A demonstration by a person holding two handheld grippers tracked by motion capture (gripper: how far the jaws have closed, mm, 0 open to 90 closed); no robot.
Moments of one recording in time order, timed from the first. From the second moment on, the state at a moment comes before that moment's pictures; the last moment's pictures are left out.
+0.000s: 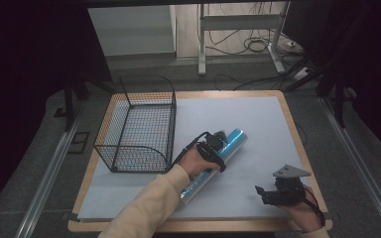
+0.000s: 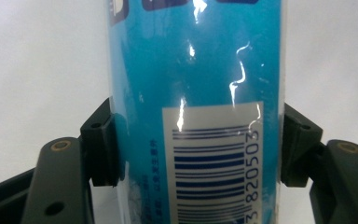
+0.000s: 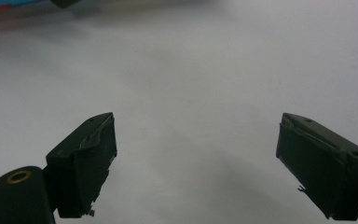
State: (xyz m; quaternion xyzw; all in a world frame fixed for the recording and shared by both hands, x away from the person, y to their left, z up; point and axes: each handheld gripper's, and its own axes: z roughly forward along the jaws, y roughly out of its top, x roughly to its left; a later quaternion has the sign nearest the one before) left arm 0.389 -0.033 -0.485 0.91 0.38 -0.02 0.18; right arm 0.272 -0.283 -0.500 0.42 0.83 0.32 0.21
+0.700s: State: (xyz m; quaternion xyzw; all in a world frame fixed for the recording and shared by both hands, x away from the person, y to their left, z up) left arm 0.400 -0.023 -0.428 0.92 0.36 0.01 0.19; right arm 0.272 -0.284 -0.499 0.42 0.83 0.32 0.21
